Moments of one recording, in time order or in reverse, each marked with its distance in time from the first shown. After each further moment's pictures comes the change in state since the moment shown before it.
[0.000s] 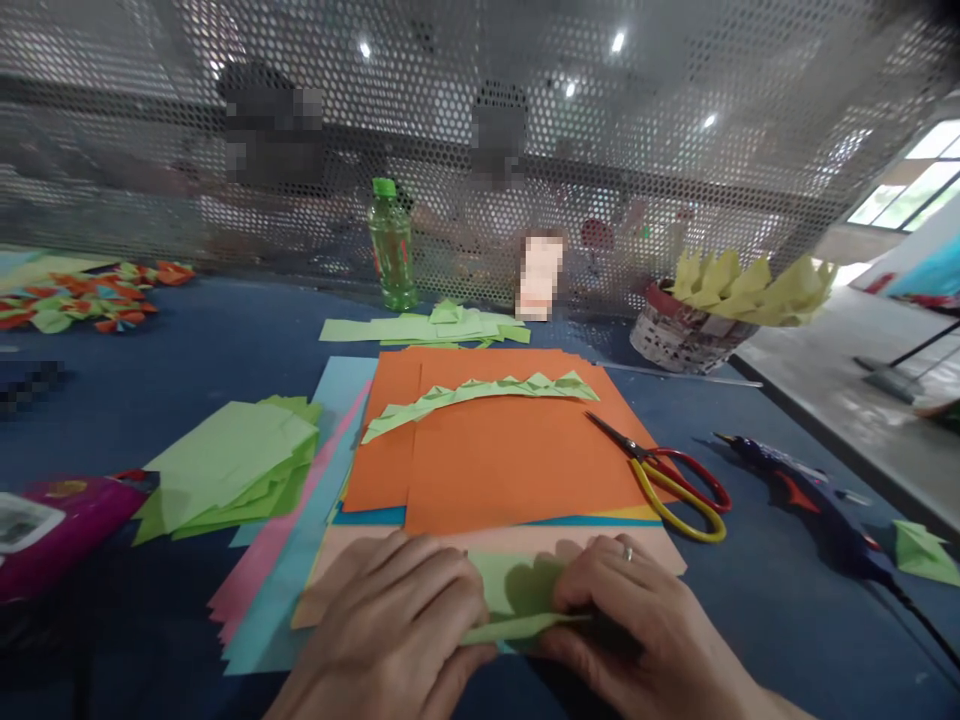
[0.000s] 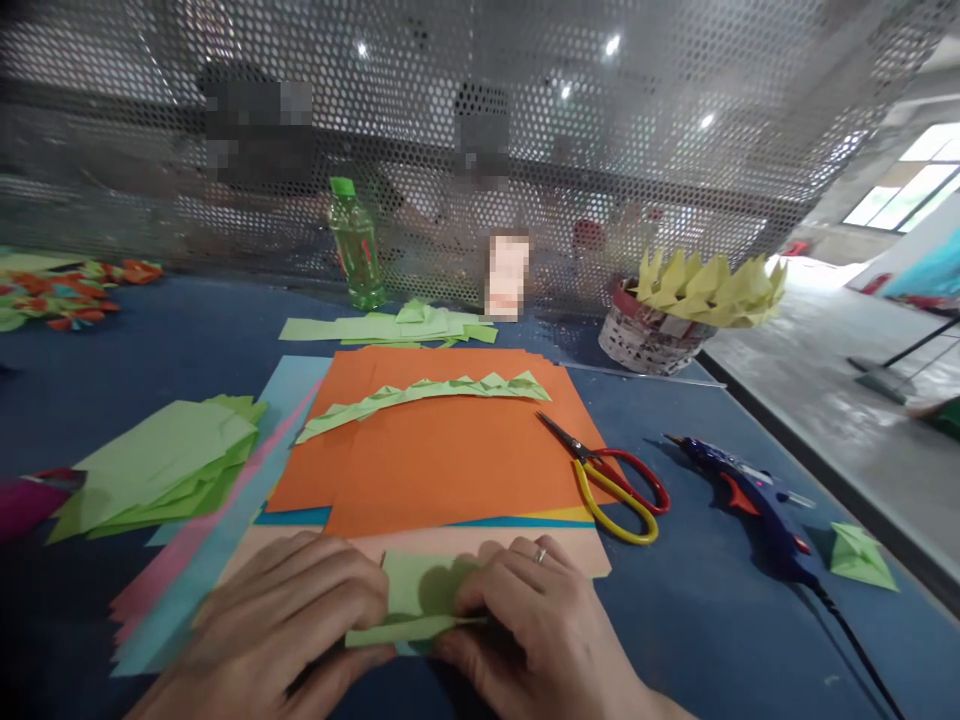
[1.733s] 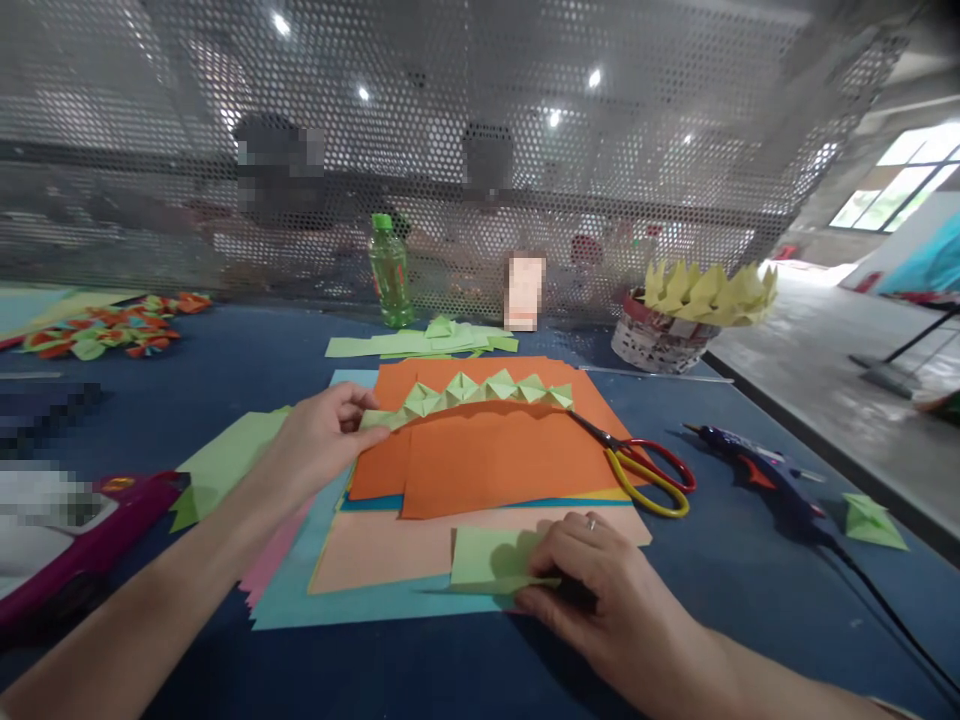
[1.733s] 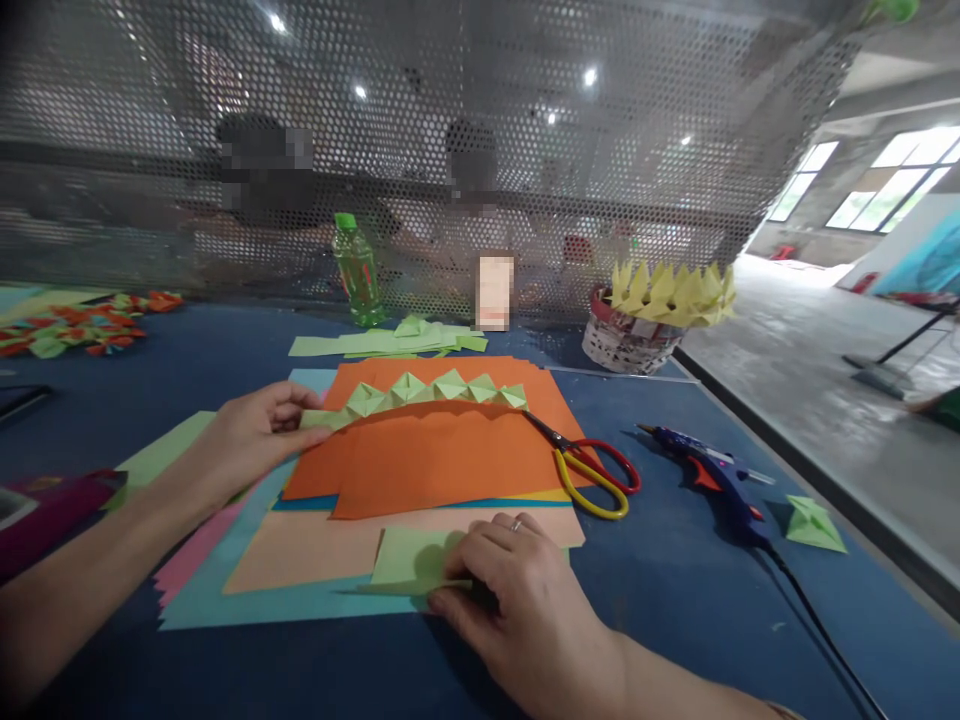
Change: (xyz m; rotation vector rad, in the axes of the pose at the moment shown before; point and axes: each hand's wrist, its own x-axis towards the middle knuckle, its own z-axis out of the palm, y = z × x) left_hand 0.059 -0.086 -0.065 -0.035 0.187 -0.594; right_hand -0.002 -0.008 0.001 0.024 -0.065 0.119
